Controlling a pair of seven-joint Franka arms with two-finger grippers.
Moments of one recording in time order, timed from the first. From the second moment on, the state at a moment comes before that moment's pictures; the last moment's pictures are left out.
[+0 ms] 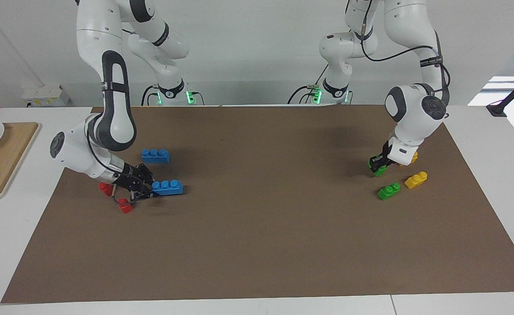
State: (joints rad) left arm 0.05 0.11 -0.04 -2.21 -0.04 2.26 -0.17; right arm -0.14 0.36 0.00 -1.96 0.57 2.10 1.06
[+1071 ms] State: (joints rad) left arm 0.05 0.14 -0.05 -2.12 -0.04 2.17 -0.18; right arm -0.15 0.34 0.00 -2.01 0.55 2.18 0.95
